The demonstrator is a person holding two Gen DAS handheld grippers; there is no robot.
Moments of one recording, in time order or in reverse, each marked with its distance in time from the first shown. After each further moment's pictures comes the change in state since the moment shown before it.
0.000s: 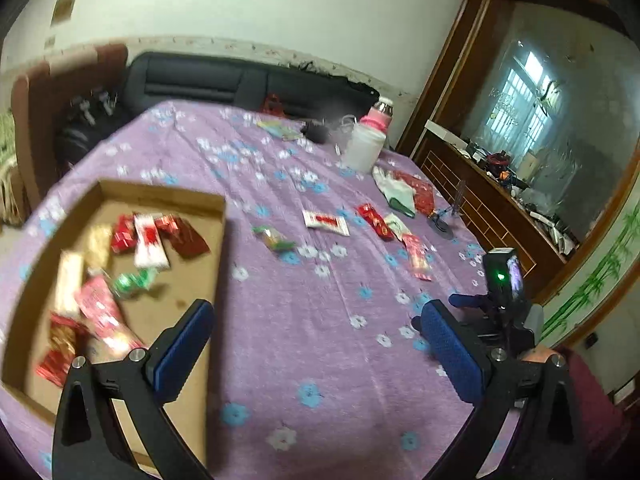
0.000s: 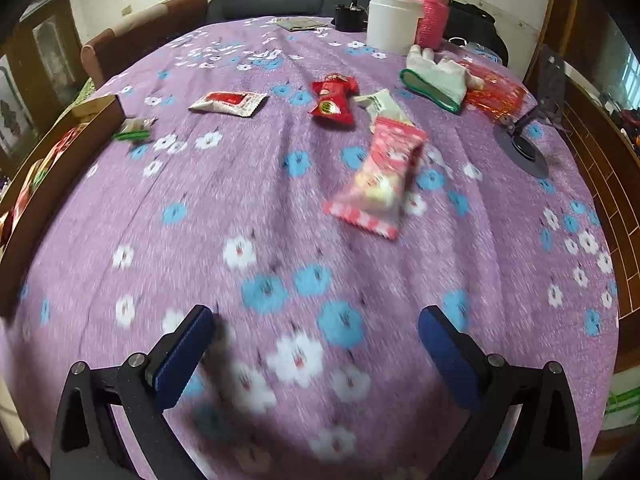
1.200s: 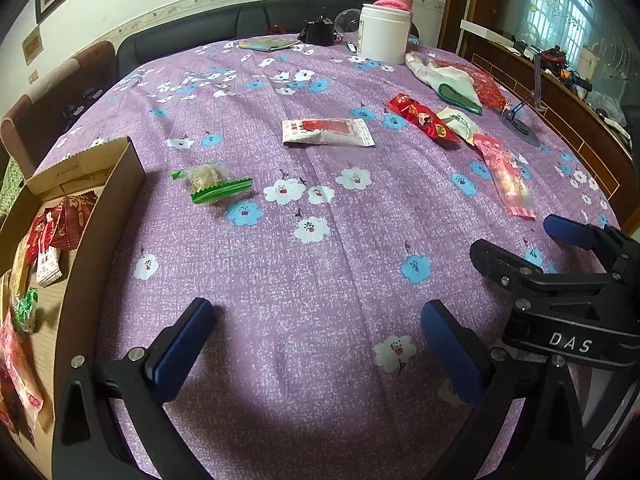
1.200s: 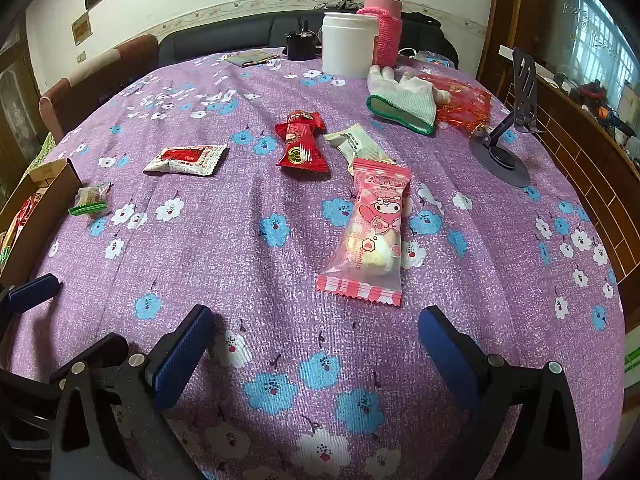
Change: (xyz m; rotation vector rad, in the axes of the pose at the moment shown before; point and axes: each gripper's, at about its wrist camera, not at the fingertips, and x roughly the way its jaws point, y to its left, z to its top) left arm 0.185 -0.048 -0.015 0.173 0.236 0.269; right arm 0.020 0.009 0.034 0.159 -0.111 -0.109
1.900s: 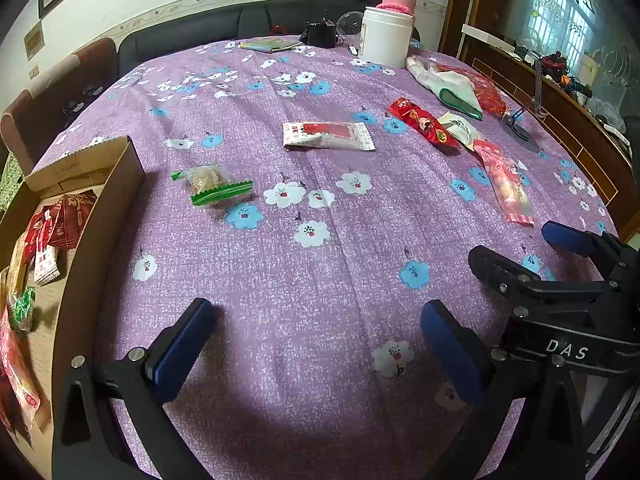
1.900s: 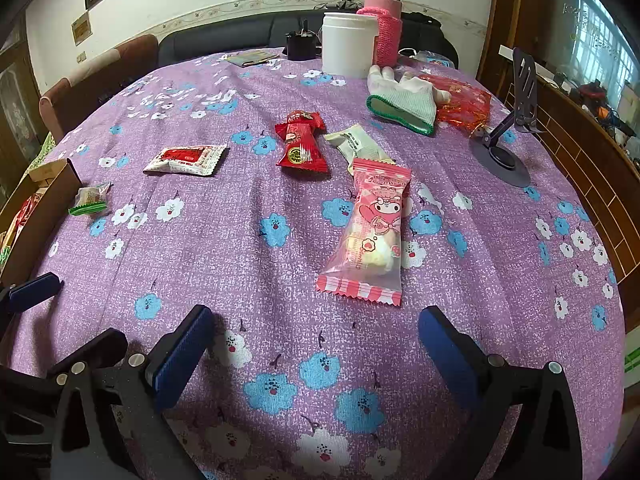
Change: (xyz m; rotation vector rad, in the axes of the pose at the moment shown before) left arm 0.000 0.002 0.002 -0.017 -0.005 -0.013; right arm 0.000 0.000 0.001 0.000 0.000 -0.001
